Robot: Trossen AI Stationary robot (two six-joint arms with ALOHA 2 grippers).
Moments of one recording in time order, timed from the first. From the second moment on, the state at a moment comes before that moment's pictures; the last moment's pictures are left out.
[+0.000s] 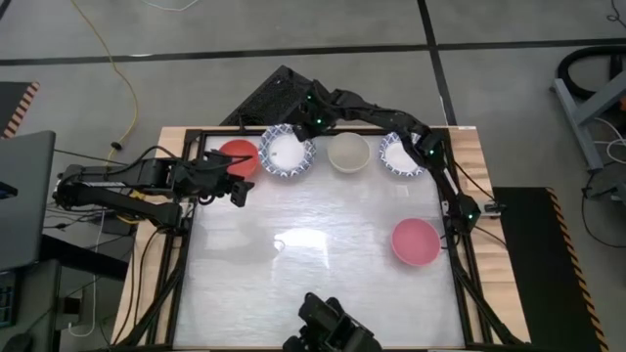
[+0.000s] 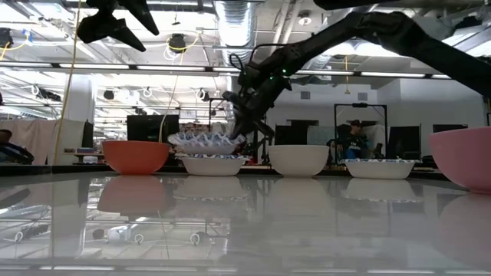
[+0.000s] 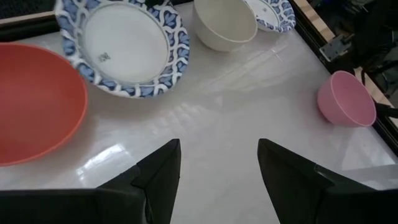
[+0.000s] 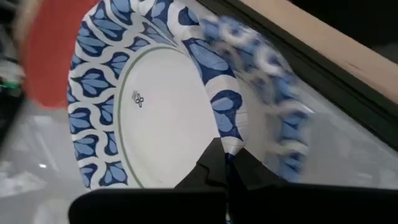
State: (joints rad) left arm -0.02 0.92 1.02 -0.78 -0.40 -0.89; right arm -0.63 2.31 2.12 -0.74 -0.37 0.38
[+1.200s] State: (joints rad) left arm -0.02 0.92 1.02 -0.78 -0.40 -0.89; right arm -0.65 2.39 2.12 -0.72 -0.42 0.36
